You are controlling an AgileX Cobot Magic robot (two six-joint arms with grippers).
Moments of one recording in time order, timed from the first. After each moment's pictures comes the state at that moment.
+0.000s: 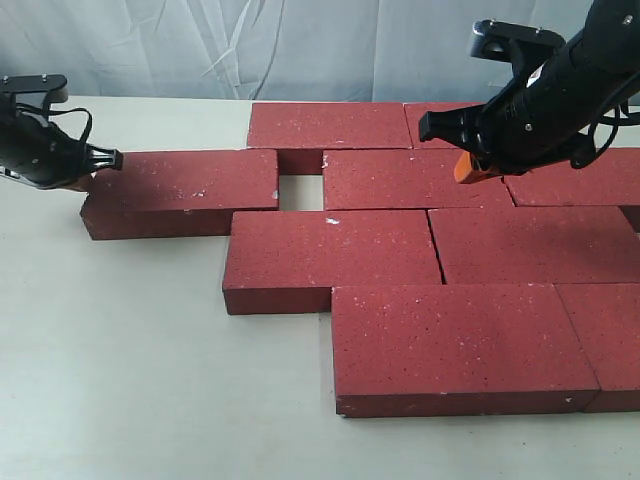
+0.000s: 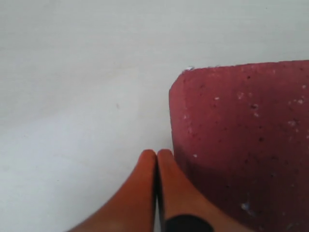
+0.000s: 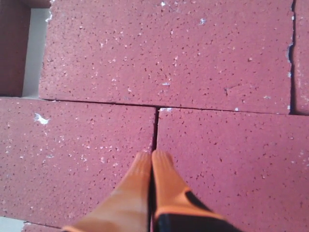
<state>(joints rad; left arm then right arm) 0.05 2.05 -1.25 -0.41 0.36 0.38 0.27 1.68 -1.16 0.24 0.66 0.06</state>
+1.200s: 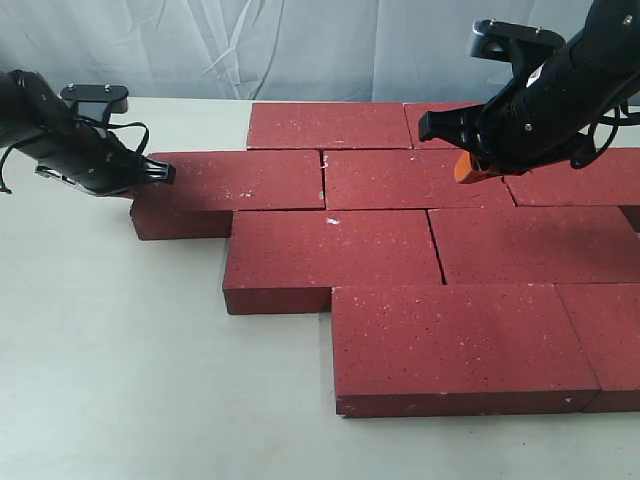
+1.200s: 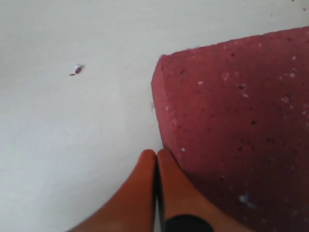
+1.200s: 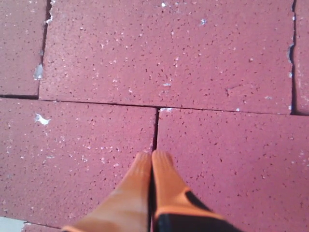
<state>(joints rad) -0.09 2.07 -1.25 -0.42 0.34 0.38 0.27 1.68 -1.16 0.24 0.66 0.06</state>
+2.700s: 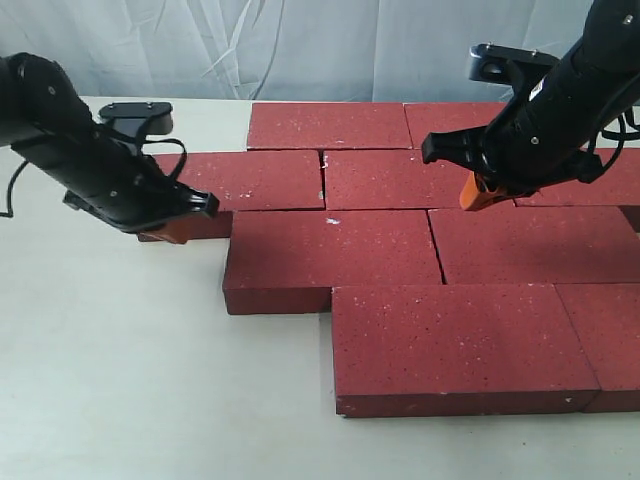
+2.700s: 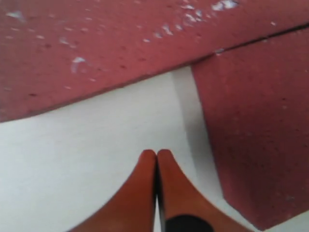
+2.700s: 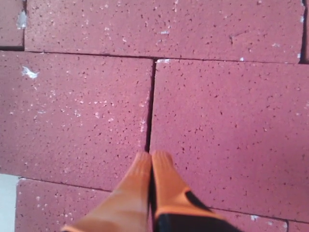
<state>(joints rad) -0.29 1.79 -1.05 -0.42 0.58 0.25 0.27 1.68 -1.16 0.24 0.80 0.06</state>
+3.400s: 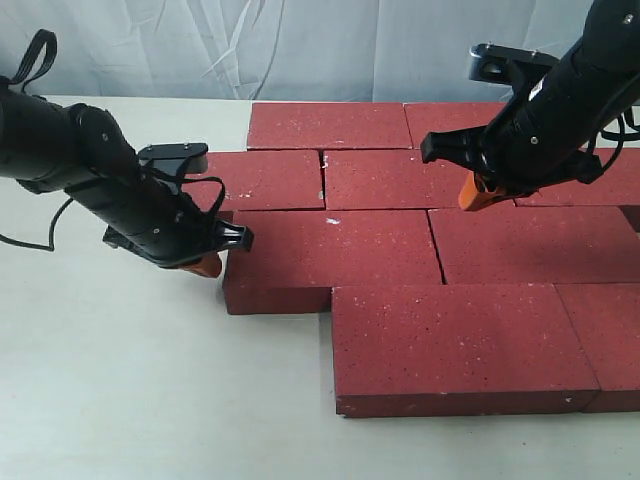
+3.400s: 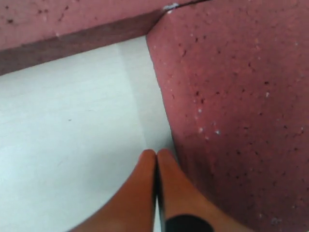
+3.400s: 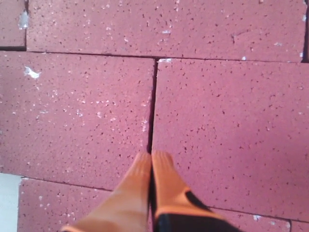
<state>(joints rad) -0.38 1.88 -1.01 -0.53 0.48 0.25 0.27 1.68 -1.16 0.25 0.80 0.06</state>
